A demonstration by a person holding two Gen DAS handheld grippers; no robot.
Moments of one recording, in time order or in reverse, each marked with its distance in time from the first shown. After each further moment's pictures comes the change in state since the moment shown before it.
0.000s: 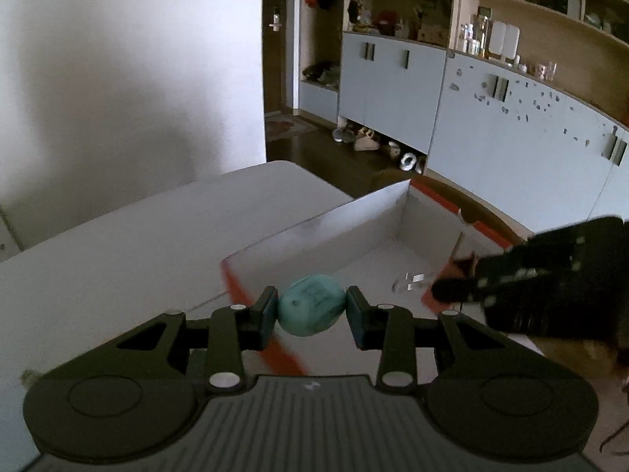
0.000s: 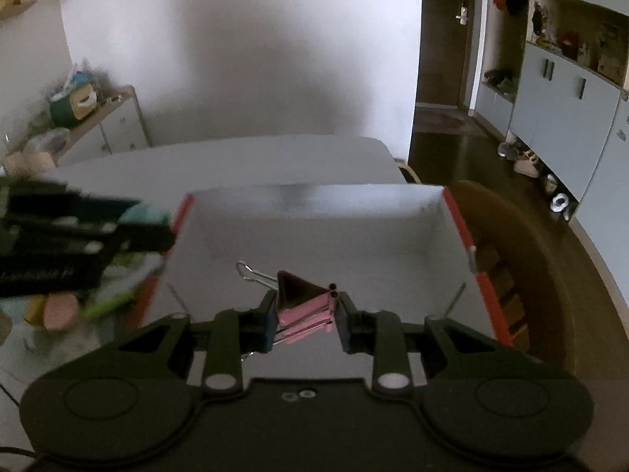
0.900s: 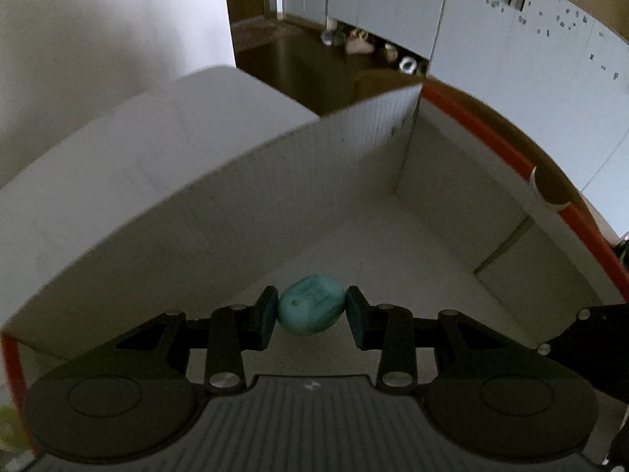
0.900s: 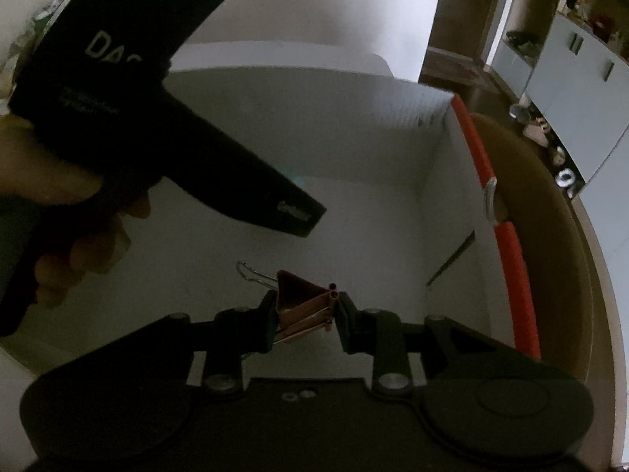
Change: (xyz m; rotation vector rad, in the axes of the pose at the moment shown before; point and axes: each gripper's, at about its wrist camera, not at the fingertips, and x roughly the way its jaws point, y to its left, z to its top) left arm 0.202 -0.065 0.023 0.045 0.326 -0.028; right arm 0.072 -0.009 -0.025 -0.094 0.235 -0.023
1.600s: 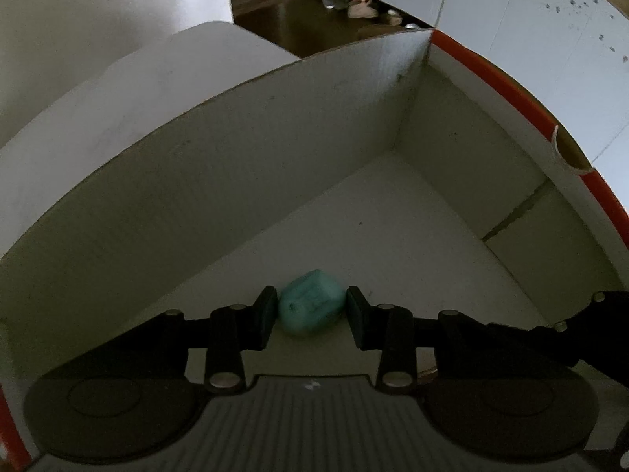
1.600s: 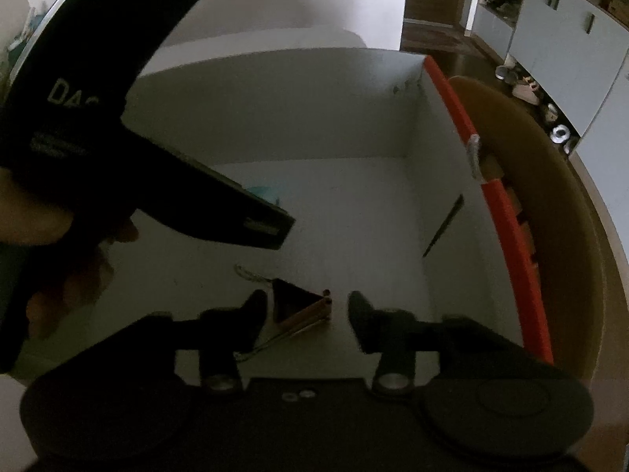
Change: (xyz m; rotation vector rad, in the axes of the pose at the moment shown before) left arm 0.007 0.001 -0.006 -0.005 0.112 -0.002; right arm -0.021 -0.006 -0.010 0.136 0.015 0.027
